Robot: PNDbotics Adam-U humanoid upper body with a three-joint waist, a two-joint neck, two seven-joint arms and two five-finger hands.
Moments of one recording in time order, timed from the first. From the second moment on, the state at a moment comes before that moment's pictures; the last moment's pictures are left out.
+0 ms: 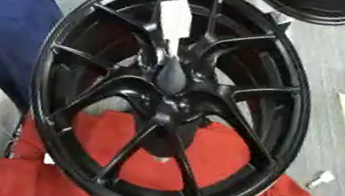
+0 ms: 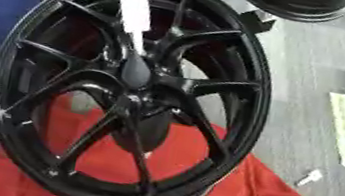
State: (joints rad) left arm -1.16 0.84 -0.48 -1.41 -0.17 -0.24 -0.87; right arm -0.36 -0.74 -0.10 -1.98 -0.06 0.36 -0.76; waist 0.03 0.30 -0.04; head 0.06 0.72
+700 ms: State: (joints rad) left arm -1.22 0.73 -0.55 -1.32 -0.29 -0.22 -0.89; right arm -0.37 -0.74 -0.10 -1.98 -0.06 0.36 -0.76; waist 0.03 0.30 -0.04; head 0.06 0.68
